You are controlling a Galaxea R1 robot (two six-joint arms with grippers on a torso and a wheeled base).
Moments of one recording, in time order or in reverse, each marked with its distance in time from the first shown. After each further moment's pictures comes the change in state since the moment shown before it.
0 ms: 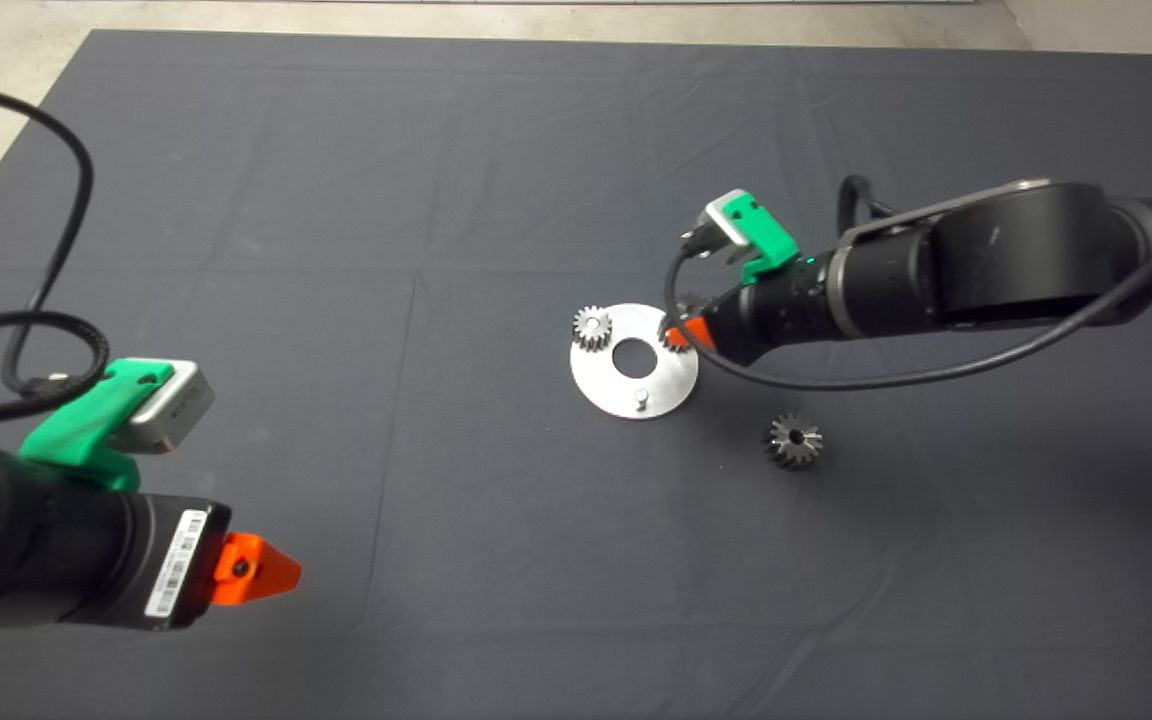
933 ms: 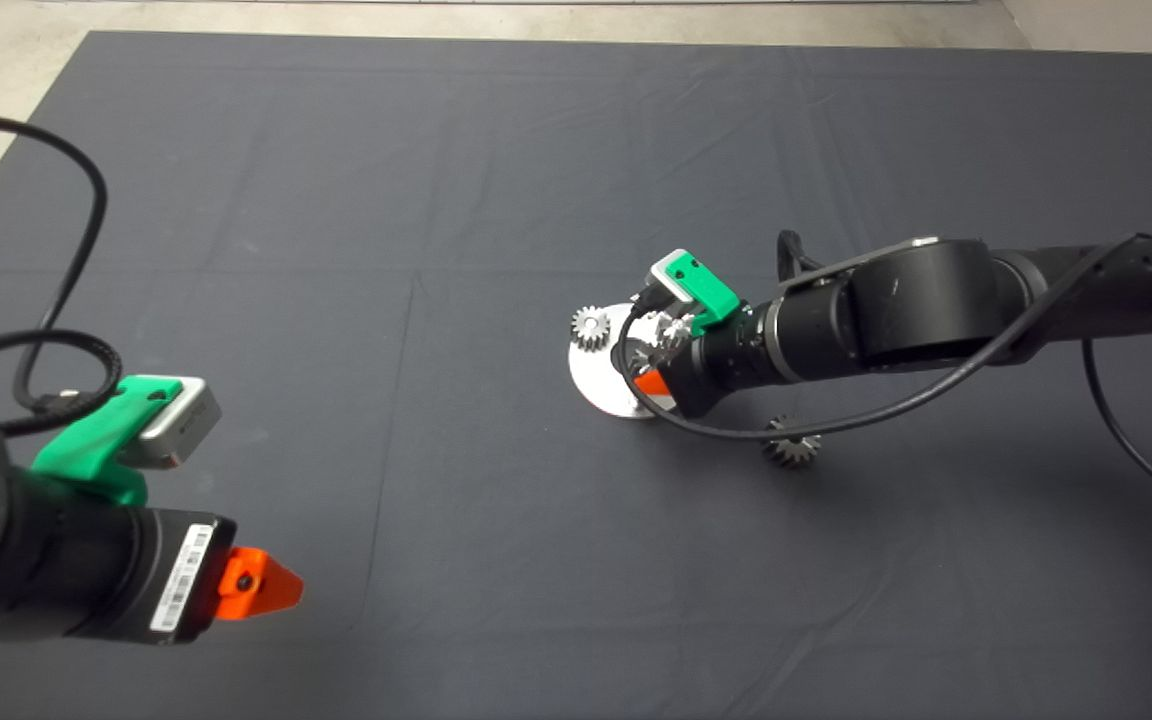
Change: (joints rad) left arm 0.031 -0.001 0.000 0.000 0.000 0.000; right arm -0.087 0.082 -0.058 0.003 -0.015 -0.074
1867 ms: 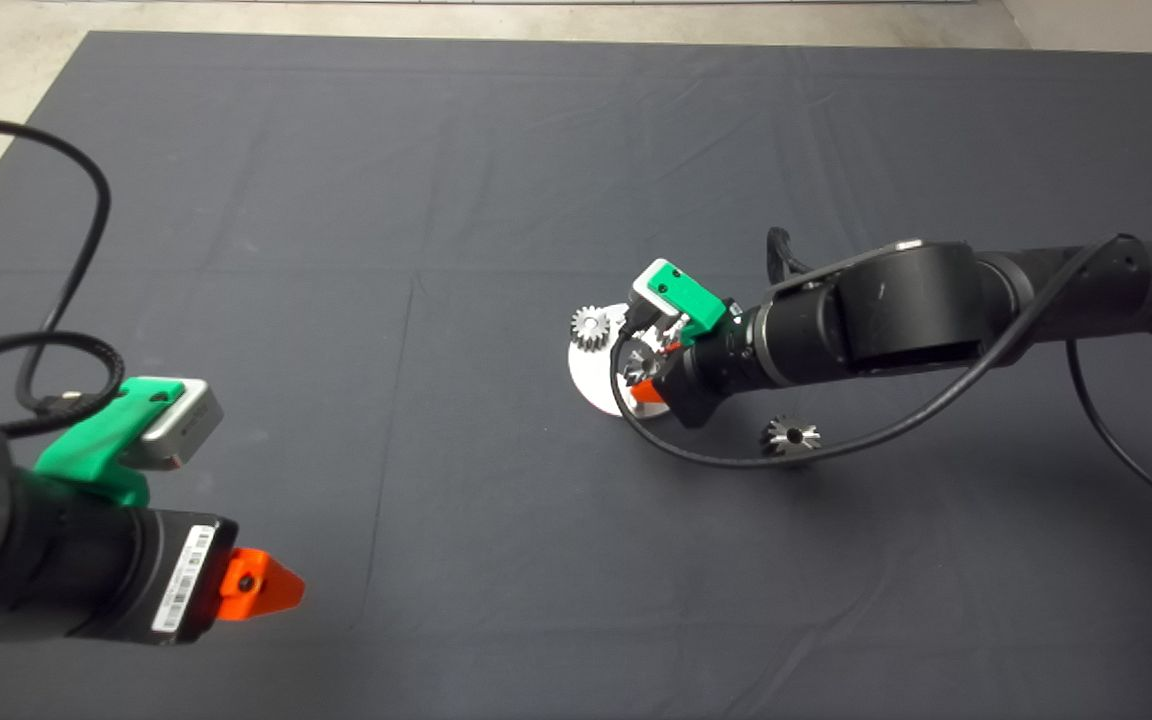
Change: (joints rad) left arm 0.000 0.000 0.000 0.000 0.000 0.000; right arm -0.006 0.013 0.000 0.000 -0.040 -0.163
